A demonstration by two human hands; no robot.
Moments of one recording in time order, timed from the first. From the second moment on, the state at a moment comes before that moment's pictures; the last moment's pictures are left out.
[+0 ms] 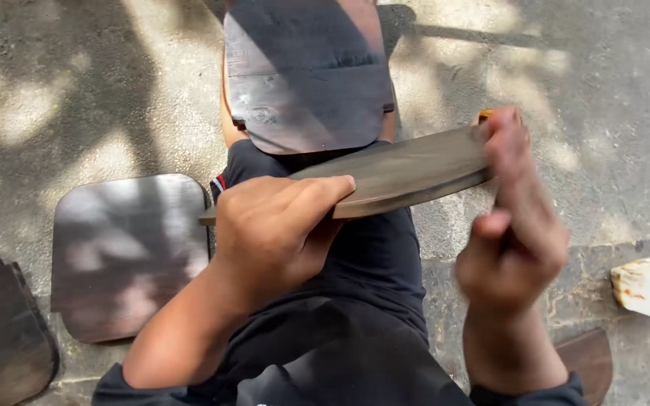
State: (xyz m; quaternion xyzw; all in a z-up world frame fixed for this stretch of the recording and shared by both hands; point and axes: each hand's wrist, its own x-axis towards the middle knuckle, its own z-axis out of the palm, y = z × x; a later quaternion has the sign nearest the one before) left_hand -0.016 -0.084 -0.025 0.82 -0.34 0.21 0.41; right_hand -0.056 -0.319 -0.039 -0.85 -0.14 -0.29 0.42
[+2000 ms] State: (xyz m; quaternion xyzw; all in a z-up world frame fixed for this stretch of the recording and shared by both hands) left_hand -0.021 -0.056 -0.036 0.78 -0.27 0.15 0.54; right_hand -0.041 -0.274 -0.028 -0.90 -0.16 -0.25 0.32
